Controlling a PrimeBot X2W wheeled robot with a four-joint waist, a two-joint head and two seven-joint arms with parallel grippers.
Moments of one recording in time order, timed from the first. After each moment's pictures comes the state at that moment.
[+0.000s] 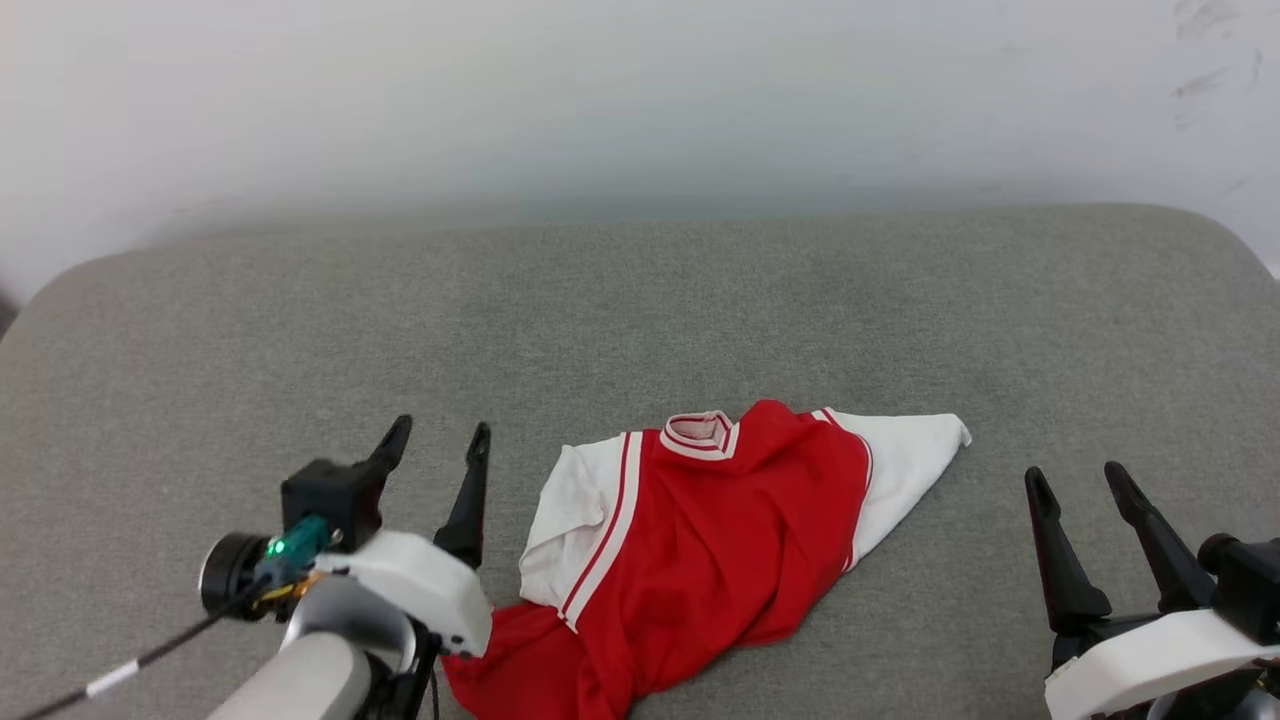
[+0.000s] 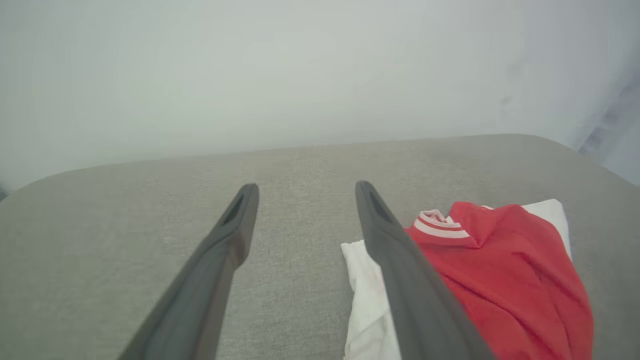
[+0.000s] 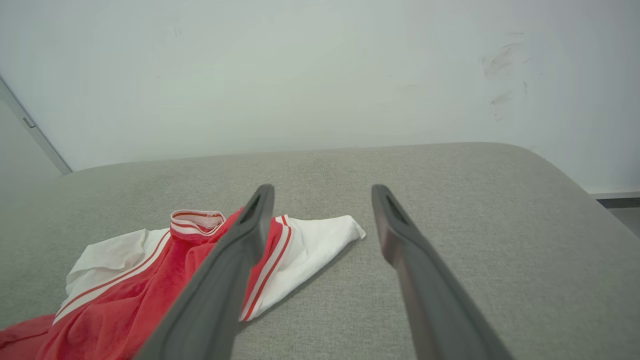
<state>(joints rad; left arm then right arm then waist) -0.26 0.52 -0.64 0.03 -0.69 0.37 -0.14 0.09 -0.10 -0.04 -0.14 0.24 0.13 0.05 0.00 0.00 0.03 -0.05</state>
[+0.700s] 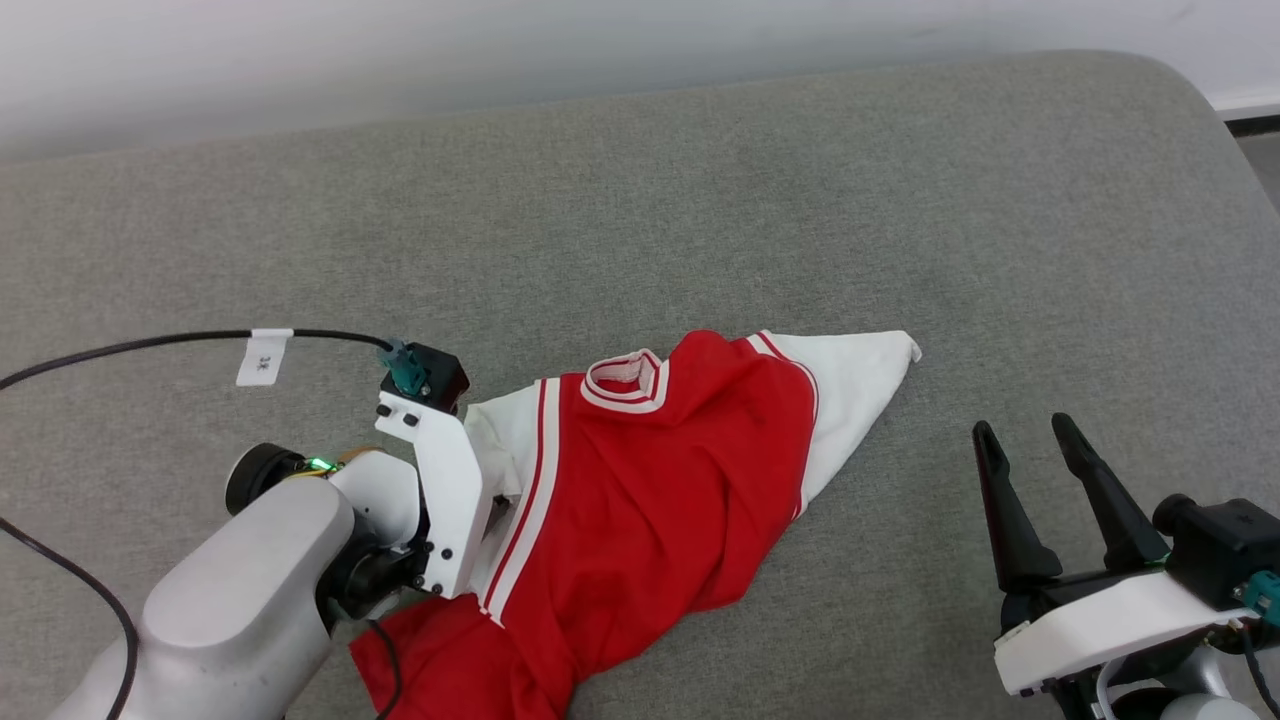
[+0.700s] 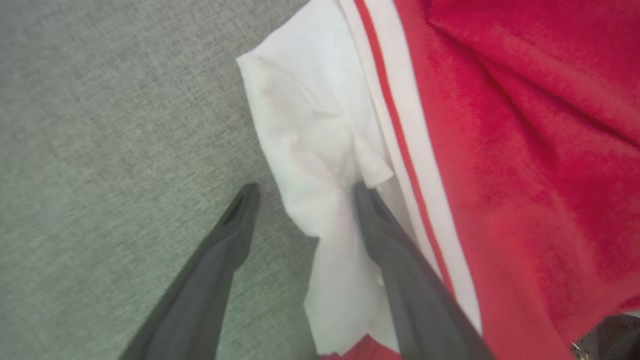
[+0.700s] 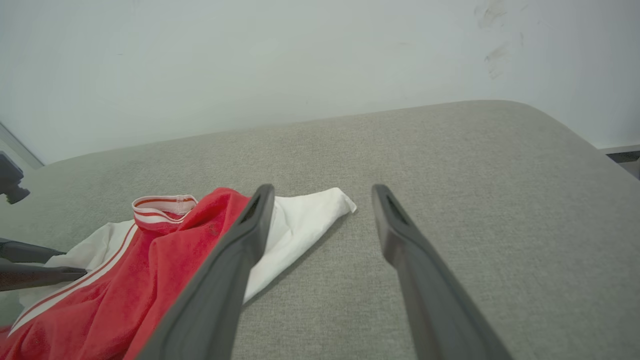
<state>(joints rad) -0.65 0.54 -0.85 0.36 -0.86 0.05 0.64 0.02 -0.06 0.02 -0.15 0.24 0.13 0.03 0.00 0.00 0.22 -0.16</state>
